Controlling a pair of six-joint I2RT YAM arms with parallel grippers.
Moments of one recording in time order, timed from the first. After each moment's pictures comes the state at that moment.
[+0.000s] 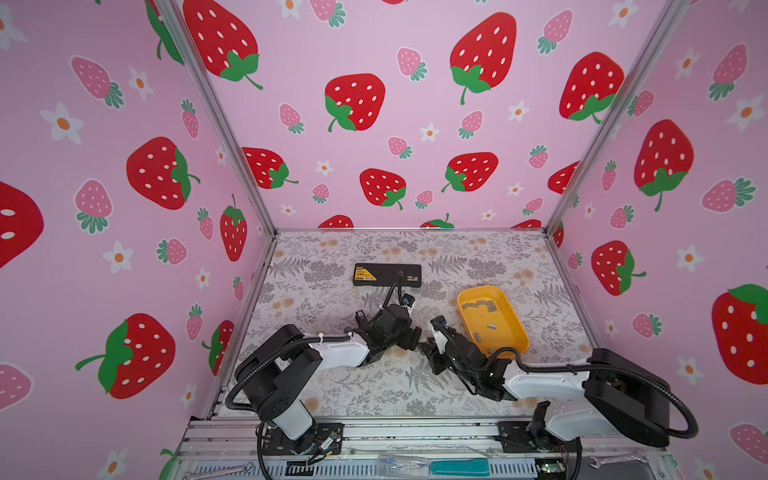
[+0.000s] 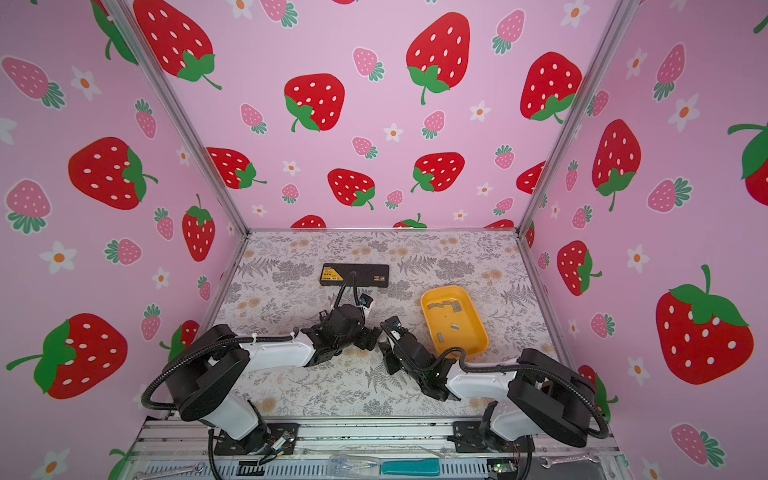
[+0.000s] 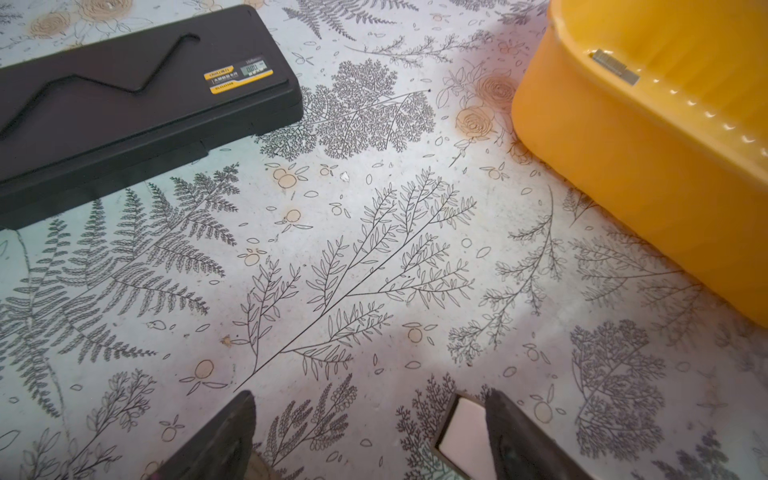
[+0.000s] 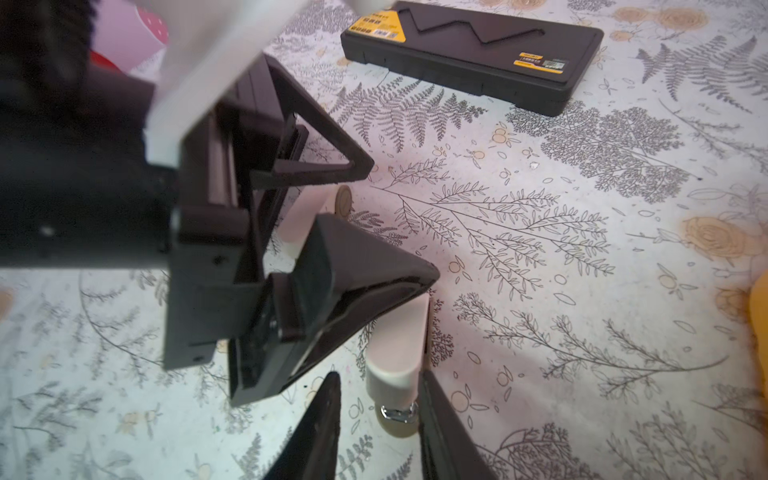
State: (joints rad) left arm -0.79 1.62 0.69 0.21 -0.13 -0.18; right arm 1.14 1.36 0.41 0.41 0.26 0.35
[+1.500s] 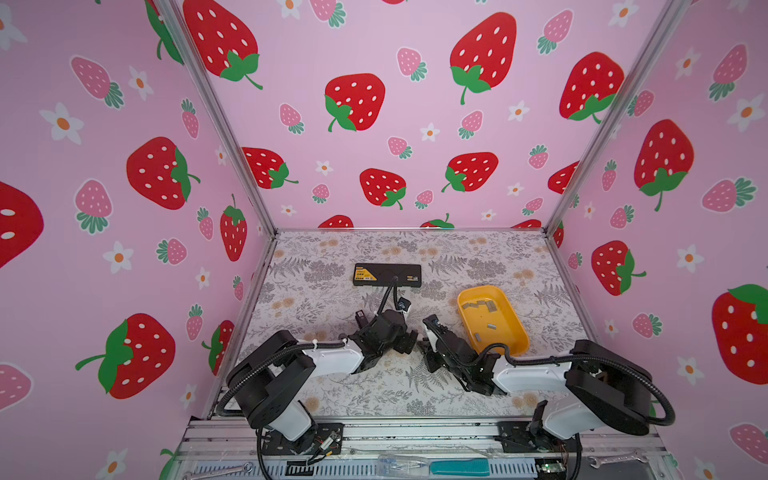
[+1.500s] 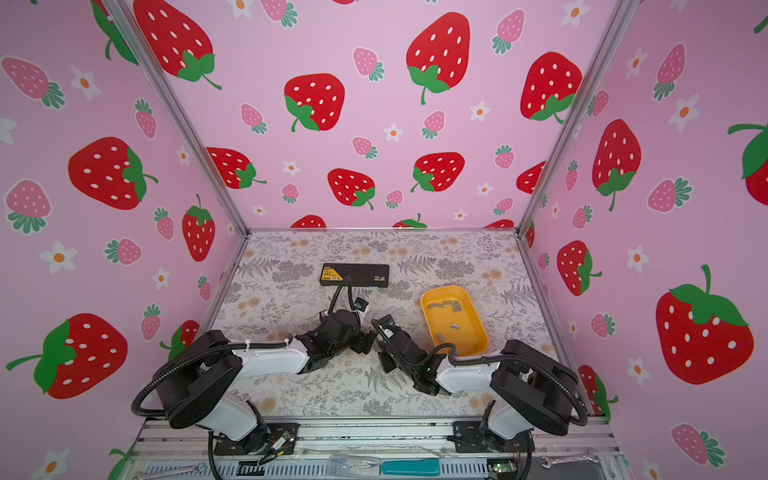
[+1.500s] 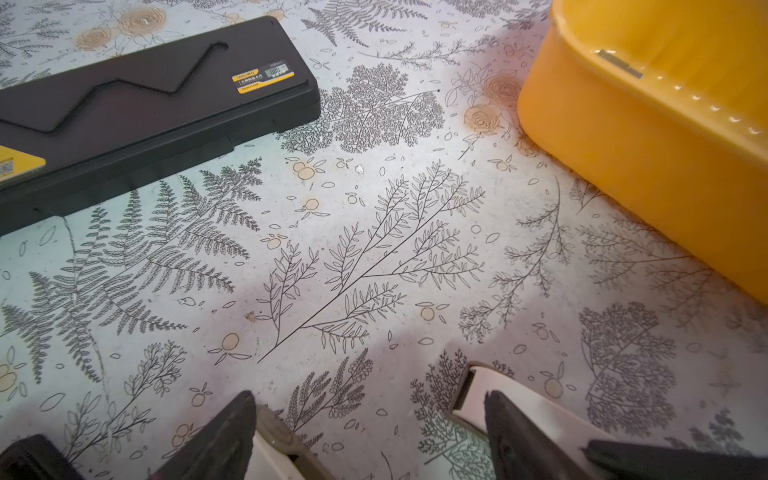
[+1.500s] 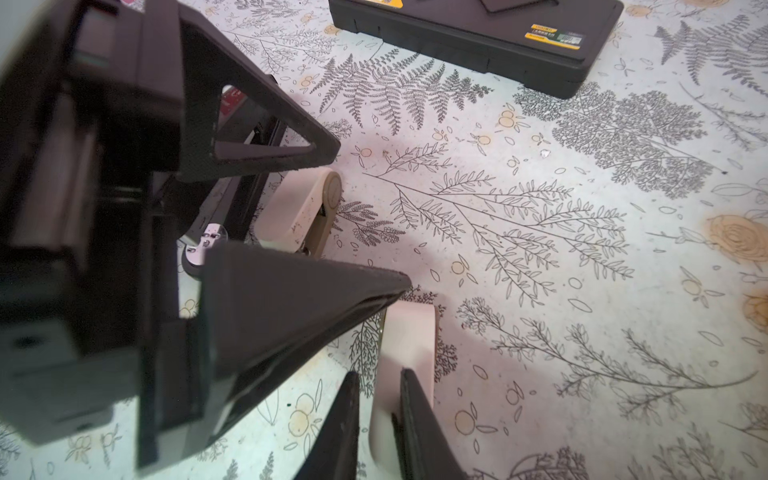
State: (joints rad) left arm -0.81 1.57 0.61 0.27 -0.17 -0.17; right arm 1.14 1.49 0.48 0.39 0.27 0.34
